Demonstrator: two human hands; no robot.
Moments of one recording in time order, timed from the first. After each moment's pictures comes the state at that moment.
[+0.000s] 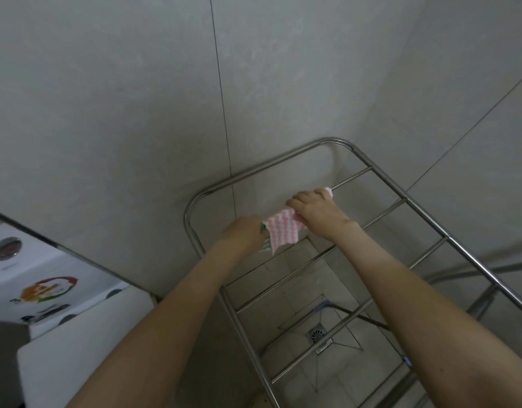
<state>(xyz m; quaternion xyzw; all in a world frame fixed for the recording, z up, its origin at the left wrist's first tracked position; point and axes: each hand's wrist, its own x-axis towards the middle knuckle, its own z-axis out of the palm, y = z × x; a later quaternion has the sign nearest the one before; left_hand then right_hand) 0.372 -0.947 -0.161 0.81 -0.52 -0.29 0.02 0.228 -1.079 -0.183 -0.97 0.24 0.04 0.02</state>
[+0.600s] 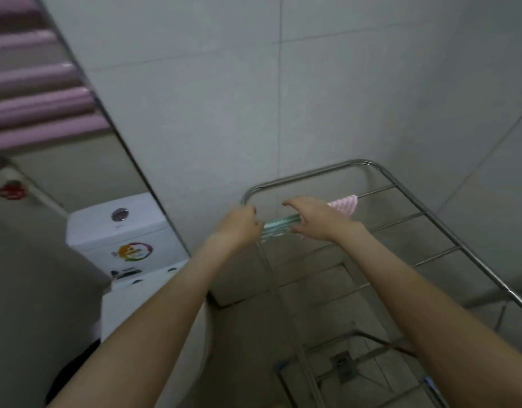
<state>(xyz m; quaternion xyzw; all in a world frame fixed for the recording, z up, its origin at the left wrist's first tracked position) 0.352 -0.818 -0.060 0.88 -0.42 -0.17 0.10 0.231 -0.958 -0.077 -0.97 0.19 0.03 0.17</state>
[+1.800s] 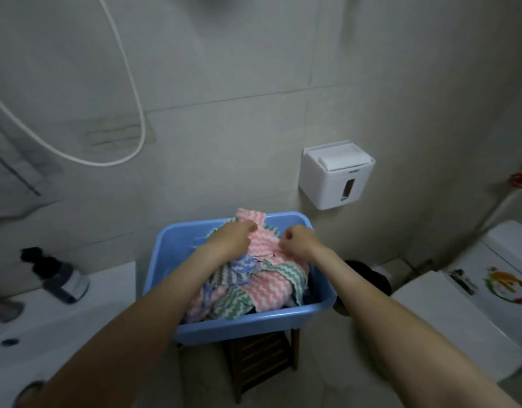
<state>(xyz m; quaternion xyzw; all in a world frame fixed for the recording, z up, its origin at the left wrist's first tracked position) 0.084 -0.053 -0.025 0.95 0.26 -0.07 0.17 0.214 -0.174 -0.067 -0.90 -0.33 0.21 0.21</state>
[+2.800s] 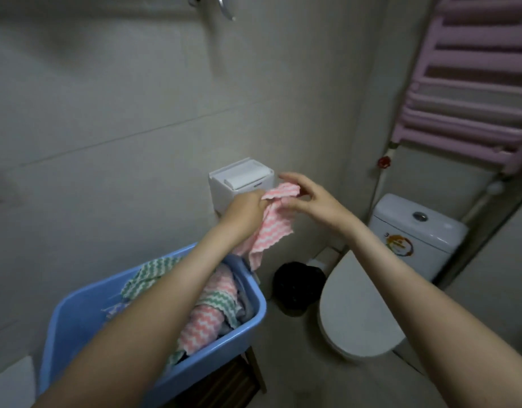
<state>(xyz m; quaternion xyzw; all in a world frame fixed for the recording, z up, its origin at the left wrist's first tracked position) 0.207 -0.171 0.052 0.96 0.05 0.12 0.24 0.274 -0.335 0.052 -0.77 -0.35 0.09 0.53</state>
